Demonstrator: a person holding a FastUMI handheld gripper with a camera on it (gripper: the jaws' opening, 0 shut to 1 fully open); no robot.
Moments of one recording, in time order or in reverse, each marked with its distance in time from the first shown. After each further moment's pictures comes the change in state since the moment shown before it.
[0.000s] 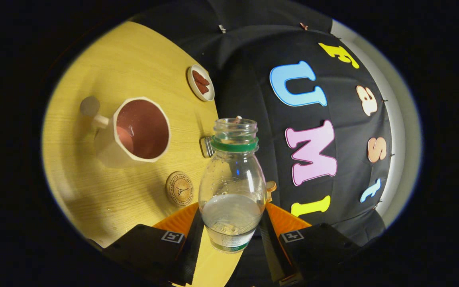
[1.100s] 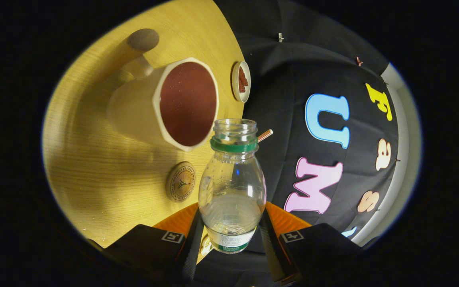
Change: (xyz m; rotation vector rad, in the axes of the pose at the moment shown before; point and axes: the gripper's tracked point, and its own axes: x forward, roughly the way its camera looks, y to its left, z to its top) arm 0.023 0.022 0.004 -0.385 -0.052 0.039
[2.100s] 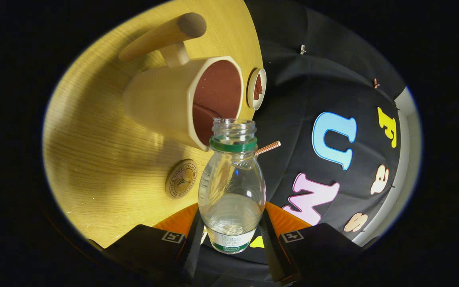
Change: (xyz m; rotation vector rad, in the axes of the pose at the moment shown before) arm 0.000 -0.001 0.005 -0.159 -0.040 0.018
